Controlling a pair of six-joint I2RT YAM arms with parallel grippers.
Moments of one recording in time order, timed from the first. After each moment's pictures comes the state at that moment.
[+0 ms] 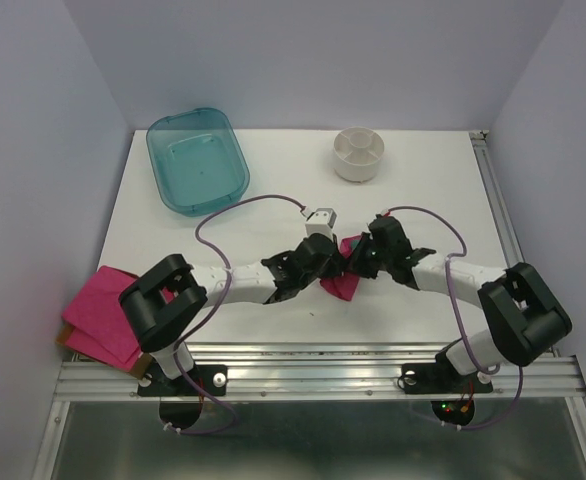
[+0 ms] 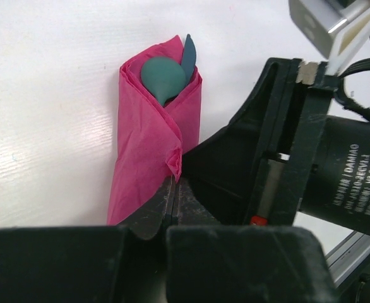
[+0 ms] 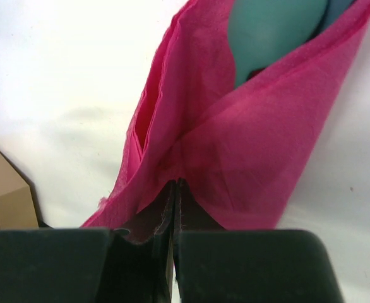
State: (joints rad) left arm -1.02 1.65 0.88 0.26 -0.29 -0.73; right arm 0.54 1.47 0.65 0.04 -0.13 0.96
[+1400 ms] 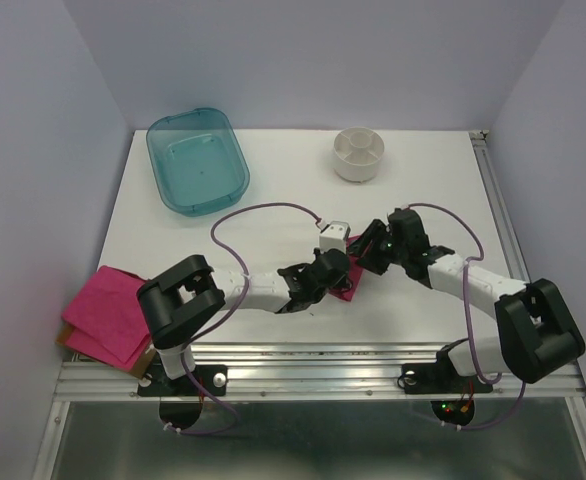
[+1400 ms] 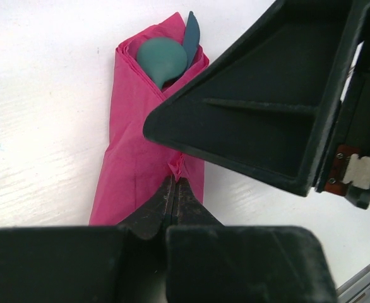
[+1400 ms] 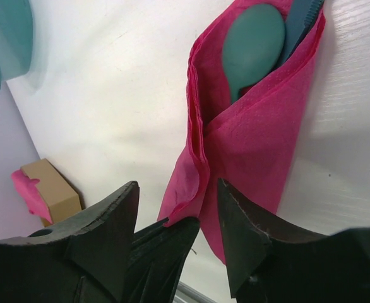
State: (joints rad) left arm -1.12 1.74 0.91 0.26 -0.44 -0.67; right arm 0.42 1.34 0.64 -0.02 -0.22 1.03
